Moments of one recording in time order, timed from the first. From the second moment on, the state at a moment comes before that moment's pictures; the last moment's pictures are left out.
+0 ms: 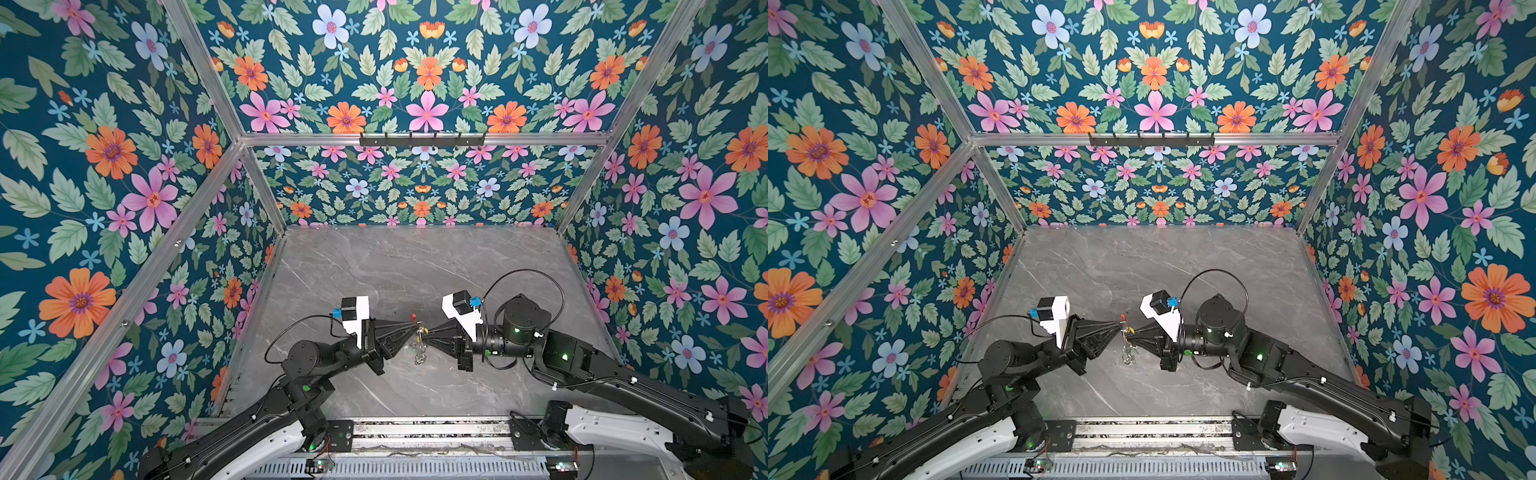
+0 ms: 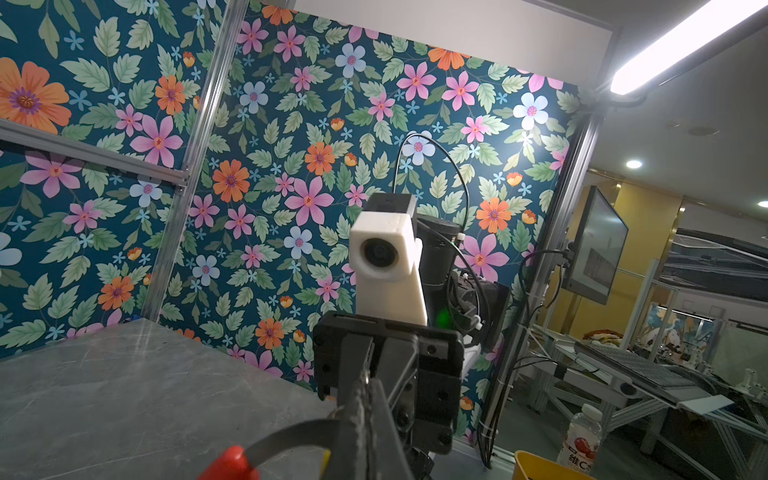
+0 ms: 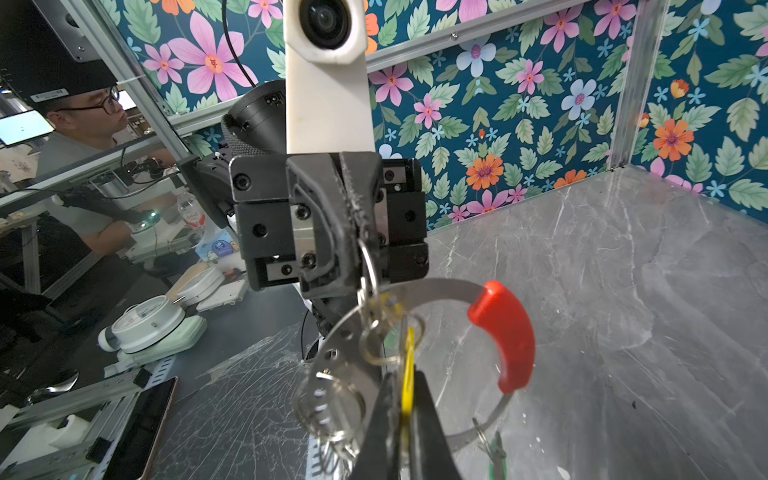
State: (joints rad) left arm -0.94 0.64 0.46 0.65 0.40 -0.54; right arm 1.03 0.97 0.93 -0.12 -0.41 0.18
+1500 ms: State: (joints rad) left arm -0.94 0.60 0.45 0.66 0.41 -0.52; right arm 0.92 1.02 0.98 0.07 -0.73 0.38
